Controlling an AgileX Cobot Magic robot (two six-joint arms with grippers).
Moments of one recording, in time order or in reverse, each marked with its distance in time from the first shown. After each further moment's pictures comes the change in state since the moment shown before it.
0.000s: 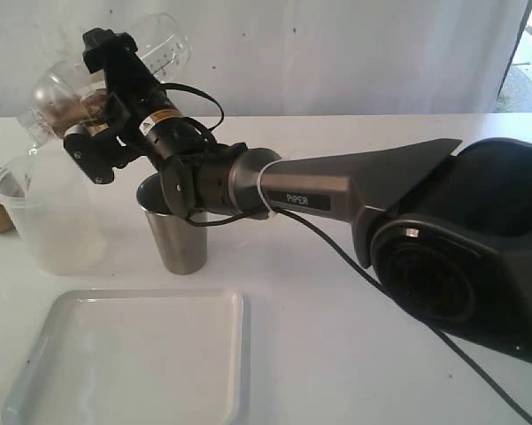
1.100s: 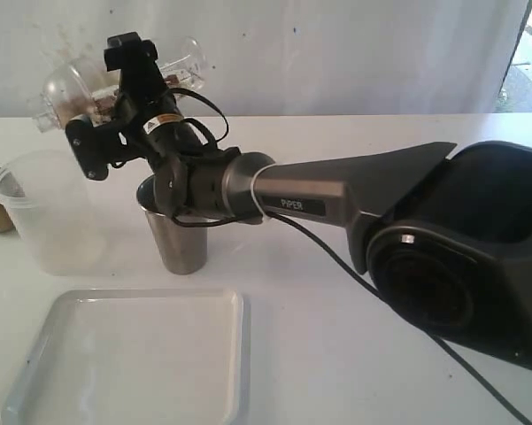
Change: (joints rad) left arm 0.000 0.000 0.000 0.000 0.000 0.000; right arm 0.020 0.000 0.000 0.238 0.003 0.000
